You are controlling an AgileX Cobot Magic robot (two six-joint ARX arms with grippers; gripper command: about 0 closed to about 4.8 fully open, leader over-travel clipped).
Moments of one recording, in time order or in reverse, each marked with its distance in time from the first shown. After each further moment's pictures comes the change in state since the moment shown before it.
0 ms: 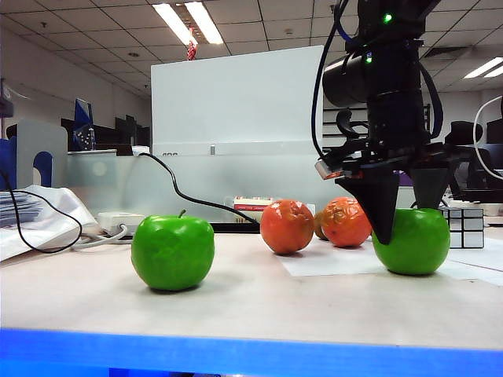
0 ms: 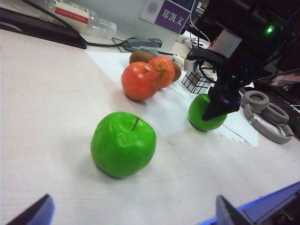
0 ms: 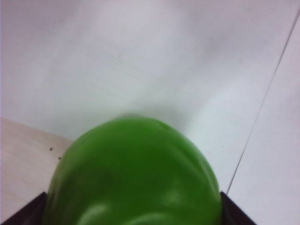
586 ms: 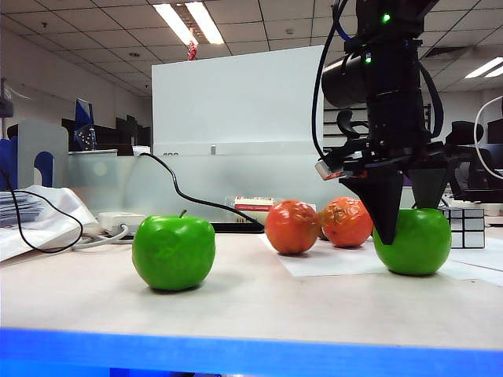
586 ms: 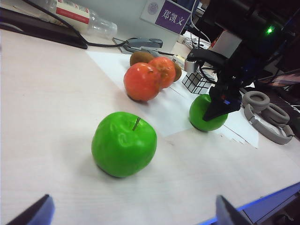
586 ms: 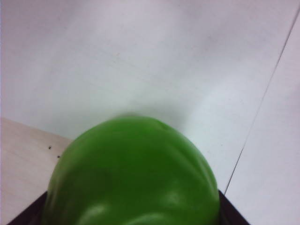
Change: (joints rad) left arm 0.000 0.000 0.000 0.000 0.000 0.000; right arm 0.001 0.002 0.005 -0.026 0.007 0.000
